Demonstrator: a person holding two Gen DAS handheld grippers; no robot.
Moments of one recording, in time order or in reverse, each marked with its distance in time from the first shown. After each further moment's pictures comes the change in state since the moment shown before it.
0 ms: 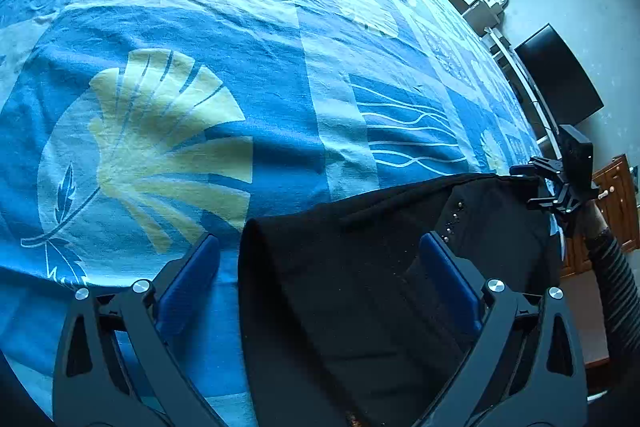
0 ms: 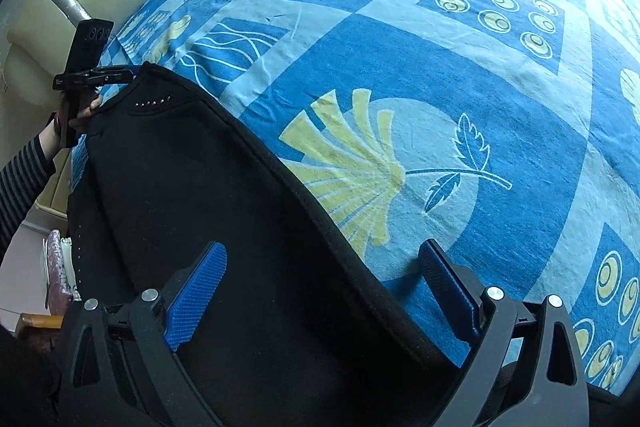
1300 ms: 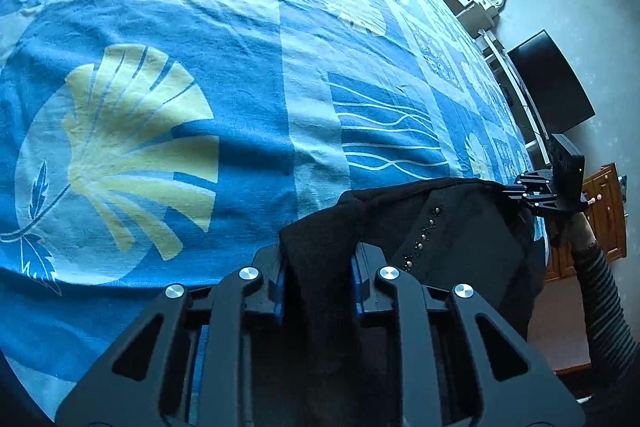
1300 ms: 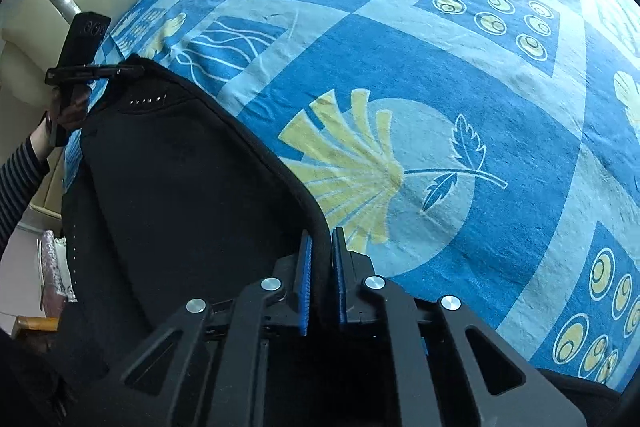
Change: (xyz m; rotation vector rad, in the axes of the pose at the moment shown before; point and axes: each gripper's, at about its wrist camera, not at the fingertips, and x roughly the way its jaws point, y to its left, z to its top) left arm 0.003 -0.017 0.004 -0.021 0.020 -0.018; right arm -0.006 0.013 -0.005 -0.019 0.005 -0.066
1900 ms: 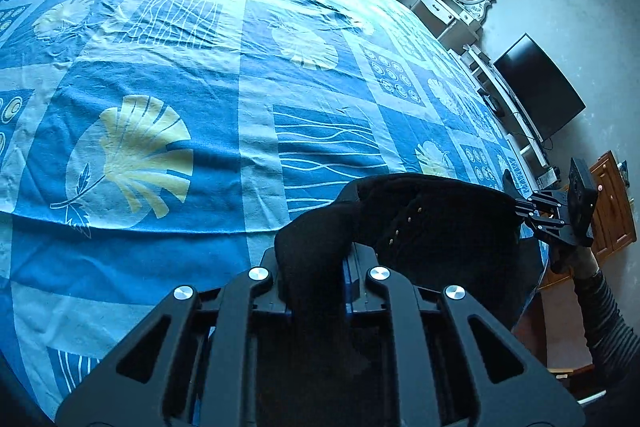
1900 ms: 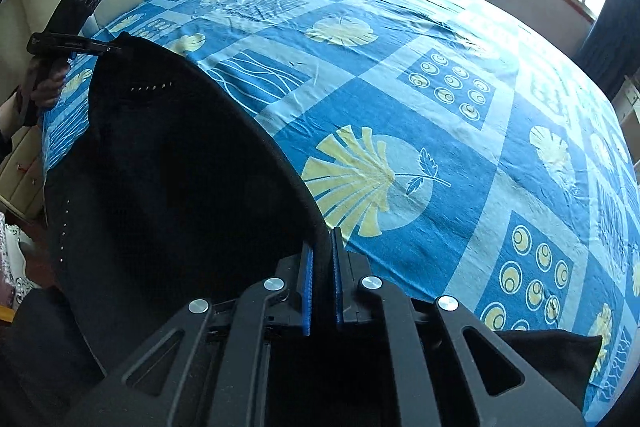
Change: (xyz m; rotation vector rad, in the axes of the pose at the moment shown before) left arm -0.067 -0.058 -0.035 0.077 -0.134 0.033; right arm -0.073 0.083 -0.054 -0.065 -0.215 -0.261
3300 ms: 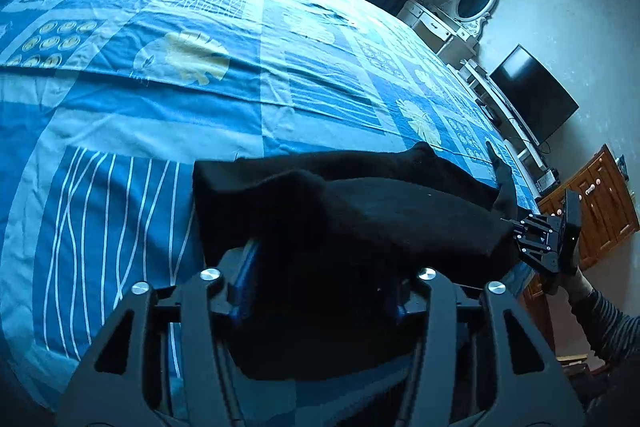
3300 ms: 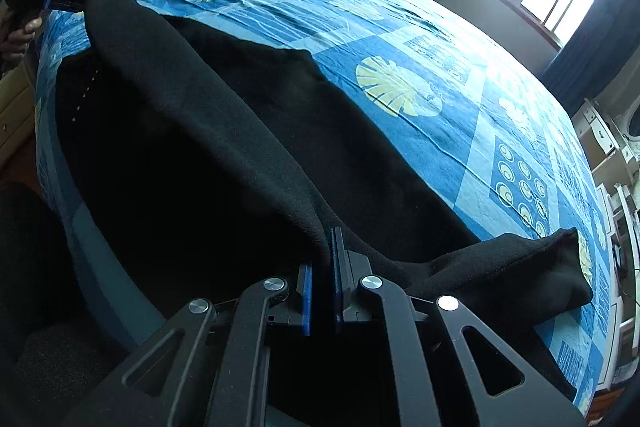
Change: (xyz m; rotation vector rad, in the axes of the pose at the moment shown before) left arm -0.067 -0.009 -0.157 -0.046 -0.100 0.021; right arm -0.023 0.106 -0.144 -0.088 -0.025 -0.215
